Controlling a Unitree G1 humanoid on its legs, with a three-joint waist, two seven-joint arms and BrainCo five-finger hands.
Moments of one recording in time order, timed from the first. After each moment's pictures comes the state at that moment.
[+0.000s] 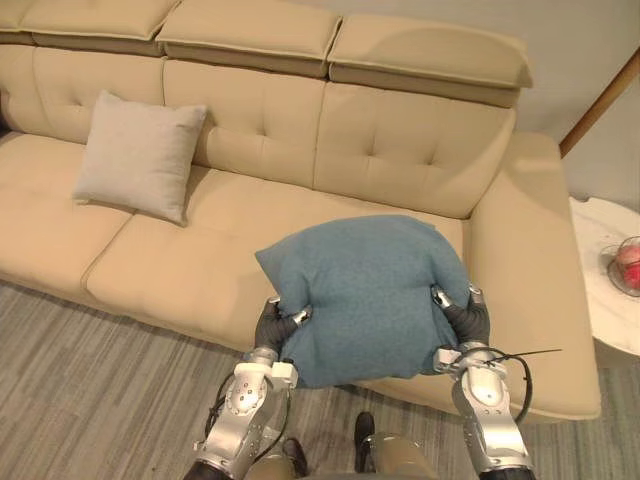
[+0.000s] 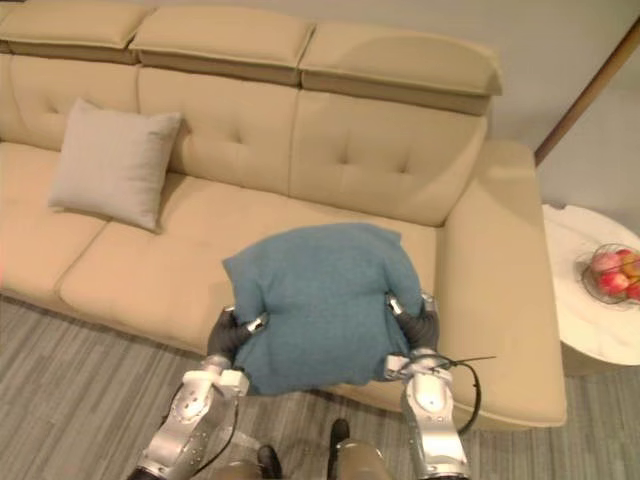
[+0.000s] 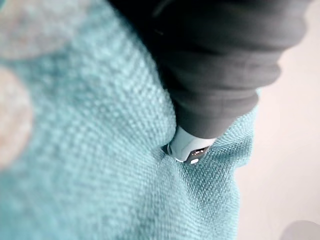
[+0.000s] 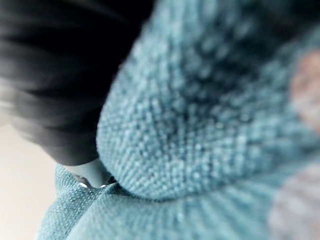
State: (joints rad) left arm 0.07 0.17 -0.40 0.14 -0.39 -0.23 0.15; right arm 0.14 -0.13 -0.04 0.03 0.12 -0.19 -0.18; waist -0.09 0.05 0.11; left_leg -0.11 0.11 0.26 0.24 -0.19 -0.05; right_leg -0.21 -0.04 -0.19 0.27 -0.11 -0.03
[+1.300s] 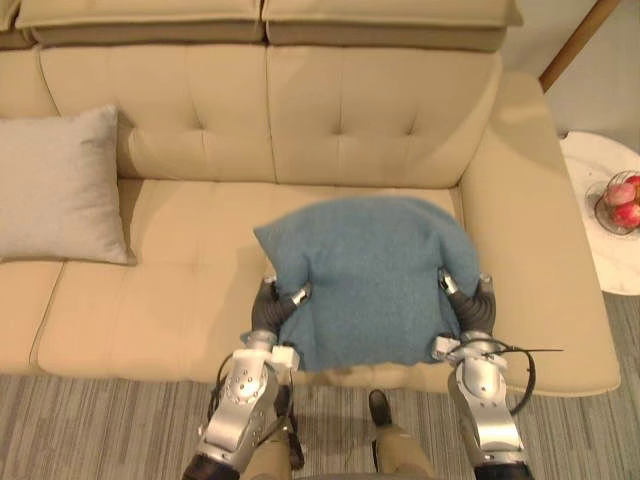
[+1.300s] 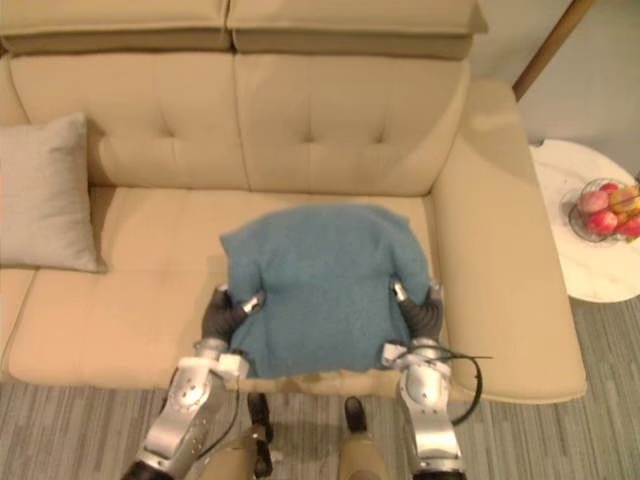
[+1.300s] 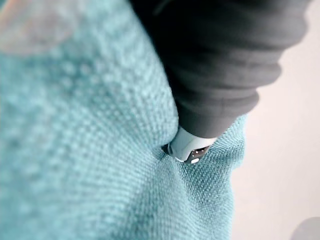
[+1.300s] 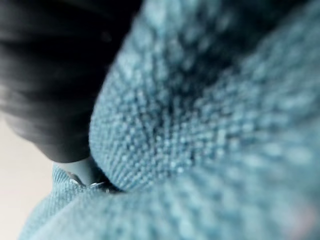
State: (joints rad) left arm -0.02 0.15 -0.32 -0.05 -0.30 -0.24 0.25; right arm 0.04 -0.09 0.01 -0.16 -0.05 -0.19 -0.35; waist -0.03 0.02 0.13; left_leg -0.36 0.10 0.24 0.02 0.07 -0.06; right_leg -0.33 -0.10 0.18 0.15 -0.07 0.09
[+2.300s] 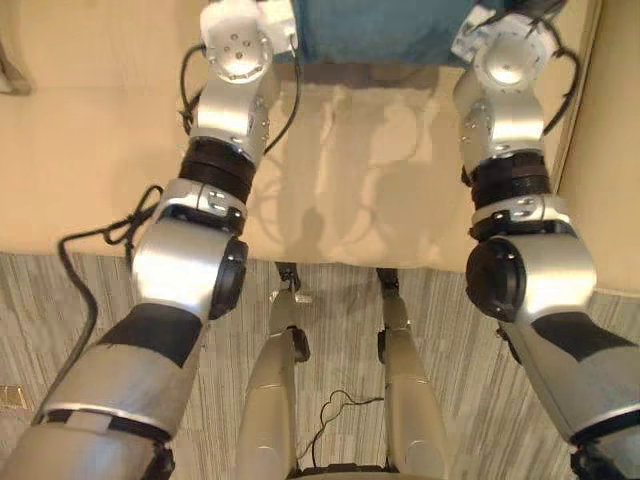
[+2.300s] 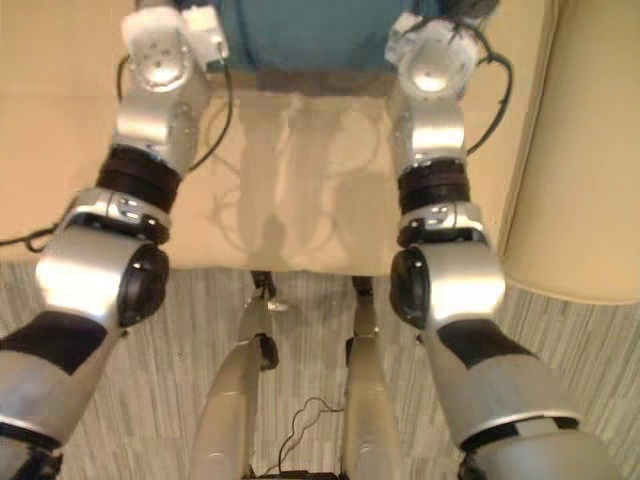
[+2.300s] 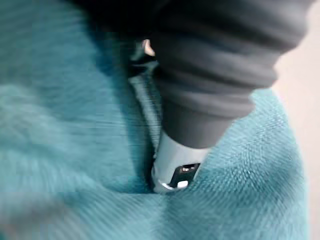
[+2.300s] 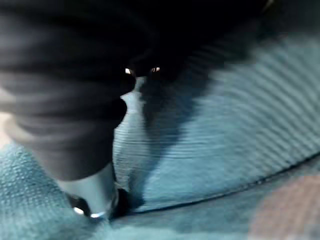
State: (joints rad) left arm -1.47 0.18 0.03 0.97 -0.24 -0.15 0.43; right arm -1.40 -0.19 -0.23 0.86 0.06 -0.07 -0.59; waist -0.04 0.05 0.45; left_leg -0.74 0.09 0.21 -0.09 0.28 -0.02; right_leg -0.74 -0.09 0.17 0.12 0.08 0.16
